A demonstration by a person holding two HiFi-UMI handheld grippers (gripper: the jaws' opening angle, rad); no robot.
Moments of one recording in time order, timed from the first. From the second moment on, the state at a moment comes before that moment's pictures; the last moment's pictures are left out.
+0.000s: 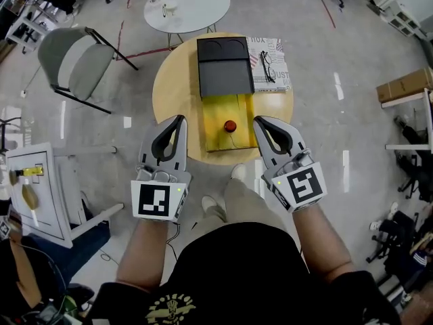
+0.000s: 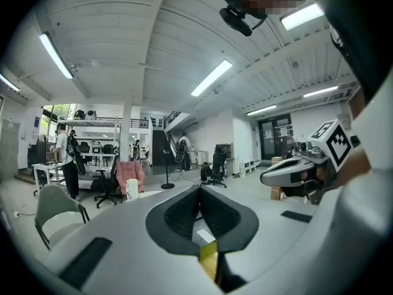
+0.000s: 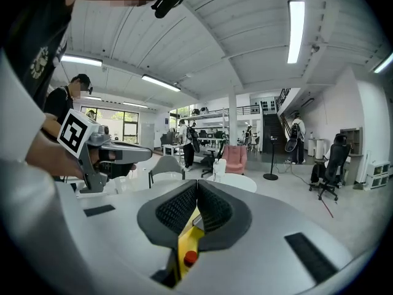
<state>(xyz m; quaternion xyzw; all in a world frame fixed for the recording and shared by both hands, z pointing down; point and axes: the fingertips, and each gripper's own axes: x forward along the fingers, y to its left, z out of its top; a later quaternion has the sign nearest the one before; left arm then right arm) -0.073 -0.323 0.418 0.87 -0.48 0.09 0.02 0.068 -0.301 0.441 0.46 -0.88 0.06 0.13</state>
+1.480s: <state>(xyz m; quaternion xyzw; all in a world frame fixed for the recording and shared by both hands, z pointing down) -0.086 -0.338 0.509 0.85 -0.51 0.11 0.06 0.039 -0.326 0.638 0.41 -0.87 0.14 0.23</state>
